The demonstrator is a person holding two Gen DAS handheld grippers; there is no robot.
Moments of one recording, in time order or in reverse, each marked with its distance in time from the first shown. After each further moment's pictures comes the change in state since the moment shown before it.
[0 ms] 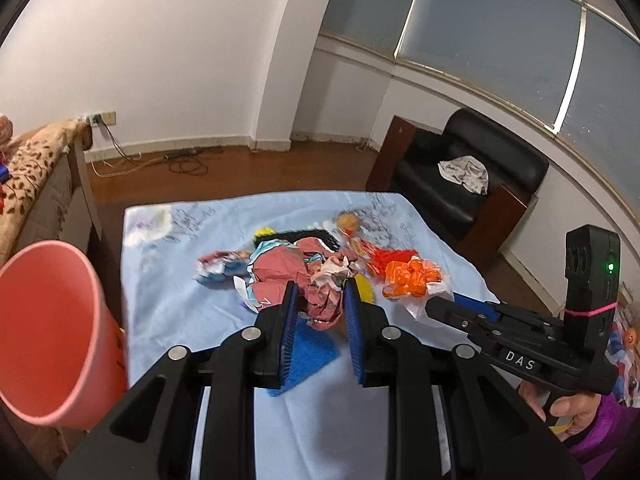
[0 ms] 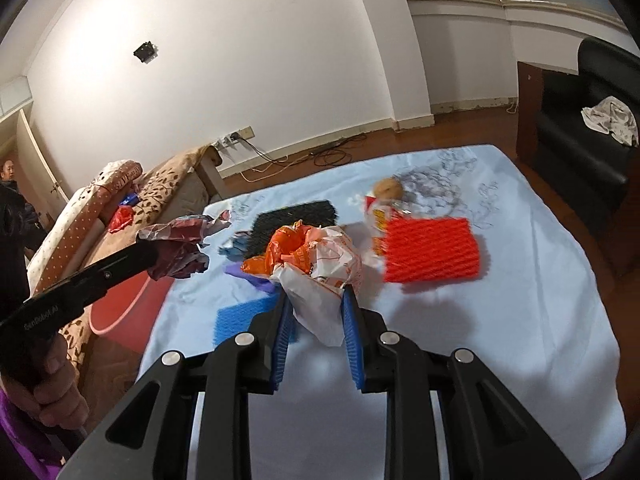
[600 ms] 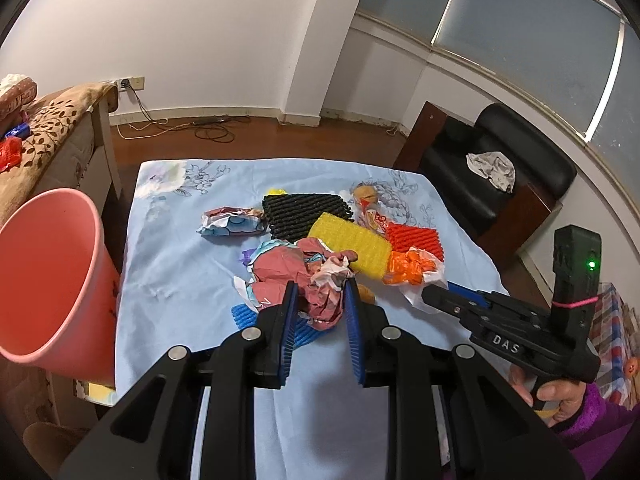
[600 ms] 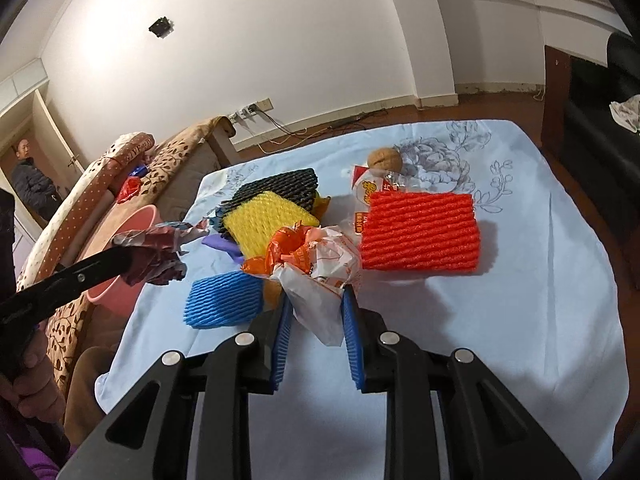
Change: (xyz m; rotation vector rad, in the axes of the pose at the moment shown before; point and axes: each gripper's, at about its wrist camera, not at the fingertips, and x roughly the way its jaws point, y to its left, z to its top) left arm 0.015 -0.016 -0.018 -0.104 0.091 0.082; right arm 0.029 -0.045 -0.005 -0.048 0.104 0.080
